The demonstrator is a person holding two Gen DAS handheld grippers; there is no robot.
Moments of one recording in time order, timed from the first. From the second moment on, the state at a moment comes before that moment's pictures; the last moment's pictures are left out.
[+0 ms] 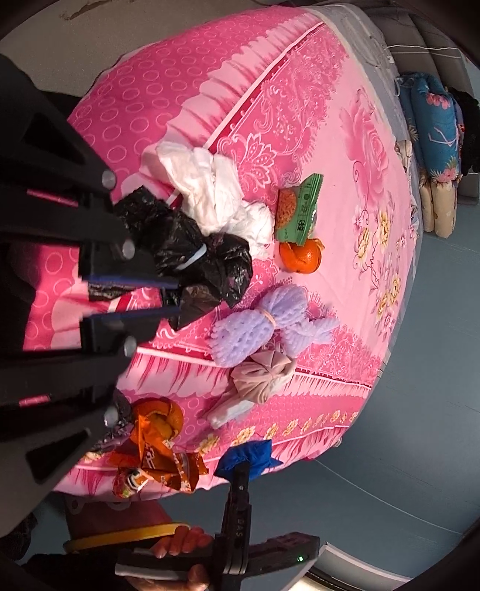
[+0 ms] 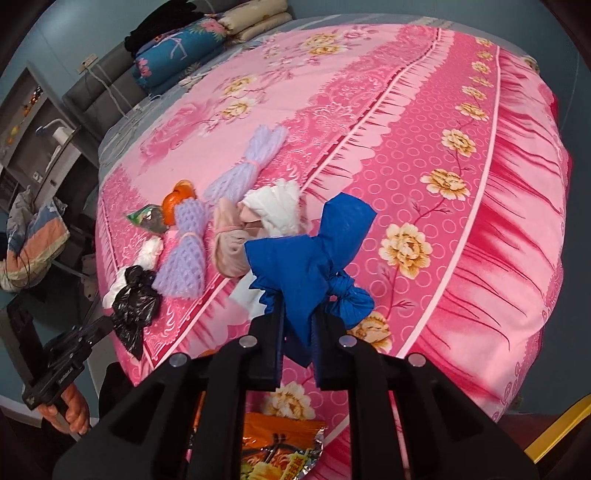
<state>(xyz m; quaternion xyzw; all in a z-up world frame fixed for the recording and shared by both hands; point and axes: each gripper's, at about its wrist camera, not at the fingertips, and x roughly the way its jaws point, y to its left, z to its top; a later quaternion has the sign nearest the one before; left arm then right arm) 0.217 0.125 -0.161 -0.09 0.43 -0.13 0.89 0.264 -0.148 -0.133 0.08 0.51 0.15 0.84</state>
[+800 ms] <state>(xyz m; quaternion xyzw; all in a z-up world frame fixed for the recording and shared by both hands) 0.237 0.116 -0.187 0.01 0.45 -0.04 0.89 0.242 -0.115 -0.117 0.08 0.50 0.22 0.83</state>
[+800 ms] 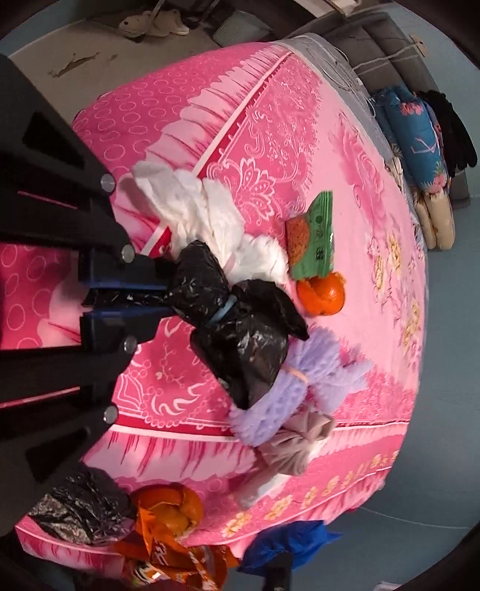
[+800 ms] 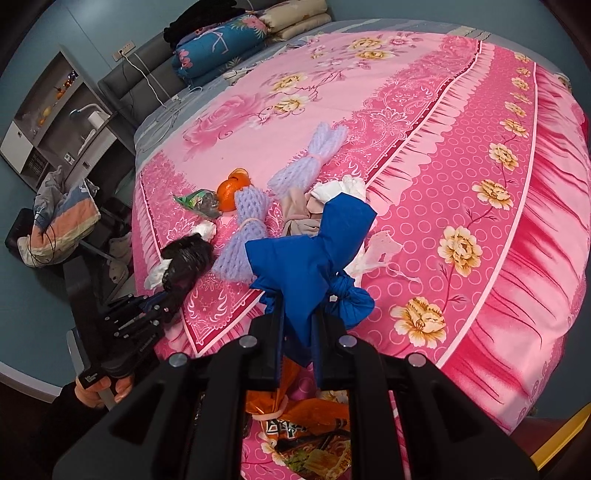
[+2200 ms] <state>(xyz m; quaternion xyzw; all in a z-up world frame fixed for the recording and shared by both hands) 0.139 -0.106 -0.031 -0.03 0.37 -0.32 0.87 0.030 -0.340 0.049 0.20 0.29 0.10 0.93</state>
